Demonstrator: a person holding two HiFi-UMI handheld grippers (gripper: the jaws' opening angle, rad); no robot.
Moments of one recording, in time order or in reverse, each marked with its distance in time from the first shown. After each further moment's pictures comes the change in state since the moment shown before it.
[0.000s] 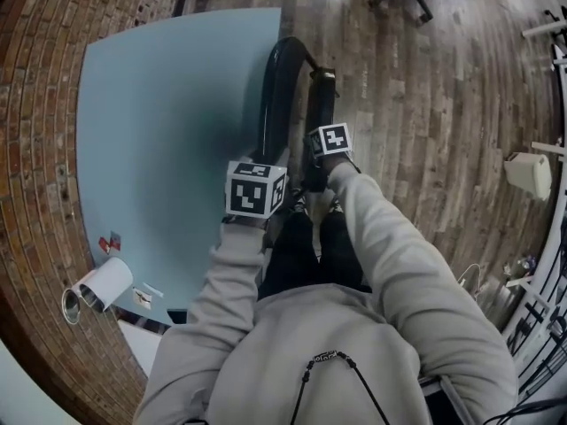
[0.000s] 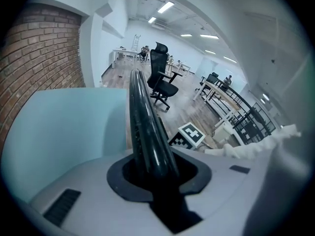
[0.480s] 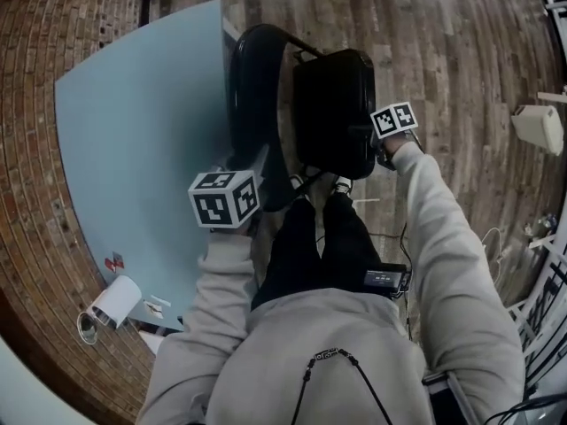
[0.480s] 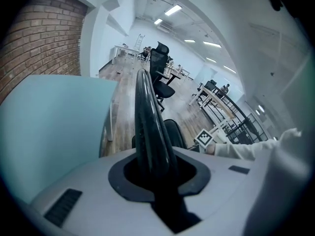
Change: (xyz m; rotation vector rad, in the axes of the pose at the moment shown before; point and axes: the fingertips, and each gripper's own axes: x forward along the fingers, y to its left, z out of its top) left arm 0.050 -0.045 -0.004 -0.076 -0.028 -0.075; right arm -0.063 -0.187 -0.074 0.171 0.033 0.316
